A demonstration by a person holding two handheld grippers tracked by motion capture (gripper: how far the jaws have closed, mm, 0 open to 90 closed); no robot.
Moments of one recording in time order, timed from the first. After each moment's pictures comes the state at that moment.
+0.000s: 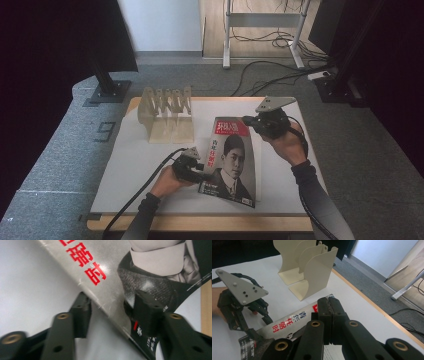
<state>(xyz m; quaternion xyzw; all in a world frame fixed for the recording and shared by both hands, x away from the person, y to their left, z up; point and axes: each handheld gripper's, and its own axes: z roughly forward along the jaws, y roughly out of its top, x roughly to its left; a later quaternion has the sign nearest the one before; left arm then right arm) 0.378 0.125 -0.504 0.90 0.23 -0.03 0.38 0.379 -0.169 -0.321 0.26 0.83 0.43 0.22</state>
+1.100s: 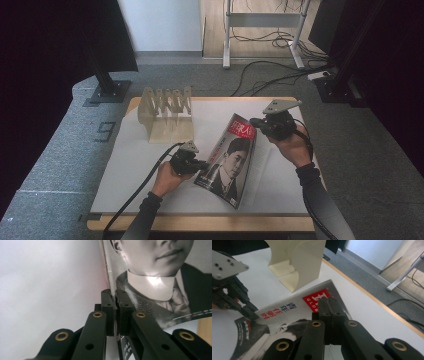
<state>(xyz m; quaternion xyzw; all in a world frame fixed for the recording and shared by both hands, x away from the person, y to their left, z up) 0.373 0.124 -0.479 0.89 0.26 0.03 0.37 0.385 -0.190 -0.341 0.29 0.83 0.42 0.22</state>
